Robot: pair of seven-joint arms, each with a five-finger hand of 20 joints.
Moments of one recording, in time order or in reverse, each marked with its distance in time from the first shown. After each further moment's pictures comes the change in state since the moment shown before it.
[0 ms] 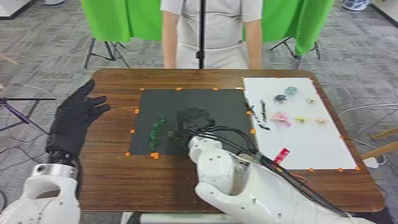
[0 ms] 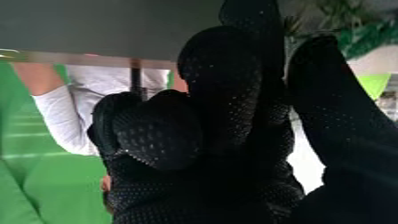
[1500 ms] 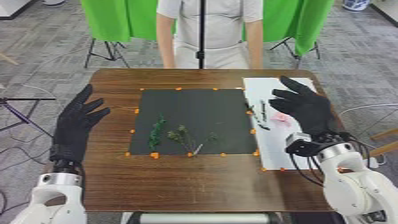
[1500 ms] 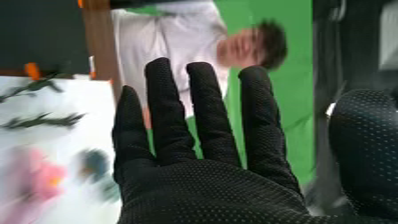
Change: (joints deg) left arm 0.8 1.9 4.2 3.6 -1.9 1.4 10.3; right arm -47.3 17.4 62.8 -17.2 94.6 18.5 -50.8
